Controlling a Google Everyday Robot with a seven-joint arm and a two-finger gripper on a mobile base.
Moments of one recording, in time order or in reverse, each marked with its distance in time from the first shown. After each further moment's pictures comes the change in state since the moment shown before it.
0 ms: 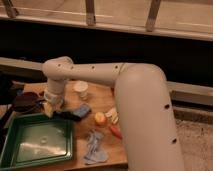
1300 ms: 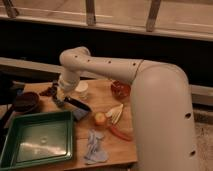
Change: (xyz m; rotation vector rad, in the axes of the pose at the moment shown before) arm 0.006 -0.068 -0.061 0.110 -0.162 0.146
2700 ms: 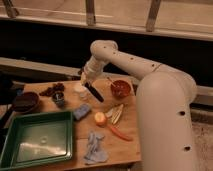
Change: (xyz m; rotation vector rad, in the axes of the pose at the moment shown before) arm 0.005 -0.162 -0.048 0.034 -0.142 0.433
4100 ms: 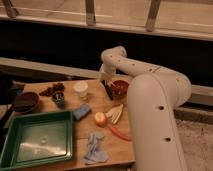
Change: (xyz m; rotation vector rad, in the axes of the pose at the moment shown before) arm -0.027 -0.150 0.021 0.259 -0.162 0.345
